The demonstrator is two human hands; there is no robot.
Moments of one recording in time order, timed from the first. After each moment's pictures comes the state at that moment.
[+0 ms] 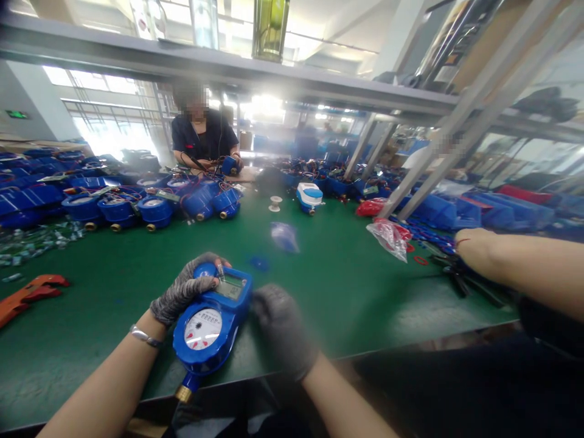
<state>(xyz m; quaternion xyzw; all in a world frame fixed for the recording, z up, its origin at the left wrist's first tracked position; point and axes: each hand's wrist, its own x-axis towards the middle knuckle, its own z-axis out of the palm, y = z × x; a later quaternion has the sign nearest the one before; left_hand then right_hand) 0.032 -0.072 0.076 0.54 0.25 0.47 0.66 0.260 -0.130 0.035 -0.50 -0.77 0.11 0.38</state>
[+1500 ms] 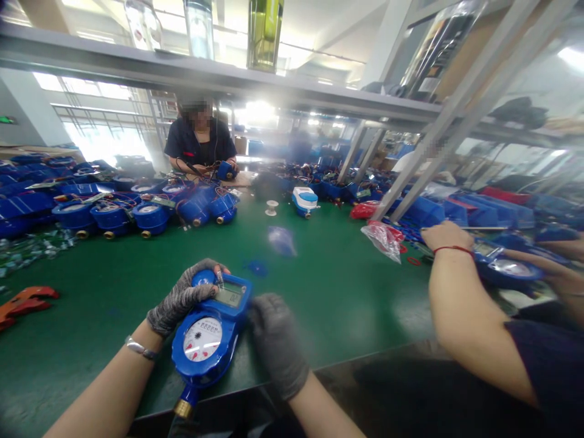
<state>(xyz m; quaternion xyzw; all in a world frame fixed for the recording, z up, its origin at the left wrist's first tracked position) 0.032 -0.072 0.078 0.54 0.25 0.46 0.66 0.240 -0.142 0.035 -0.56 -0.71 0.09 0.43</state>
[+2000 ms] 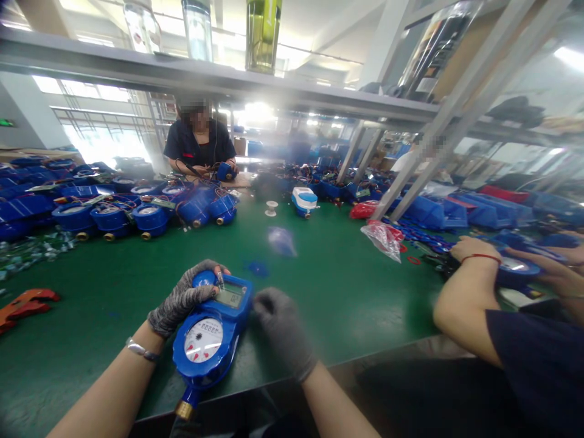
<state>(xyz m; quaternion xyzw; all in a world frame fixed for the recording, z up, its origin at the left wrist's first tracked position) 0.033 -0.073 0.079 0.51 0.24 0.46 0.68 0.253 -0.125 0.044 -0.57 -0.65 0.27 0.43</state>
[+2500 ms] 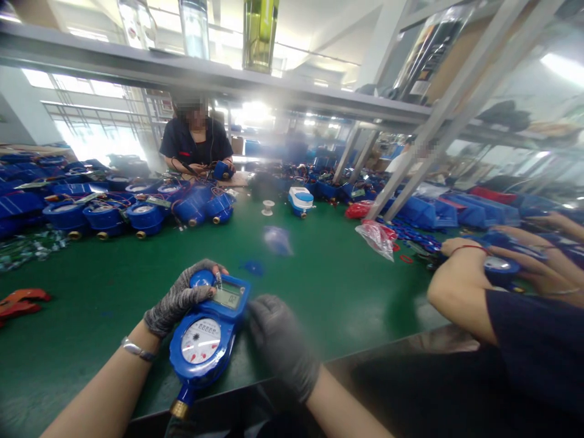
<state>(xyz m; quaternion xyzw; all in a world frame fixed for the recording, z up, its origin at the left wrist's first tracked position) 0.036 -0.075 0.082 0.52 0.24 0.46 0.68 0.259 -0.143 0.042 -0.52 -0.78 0.08 0.33</state>
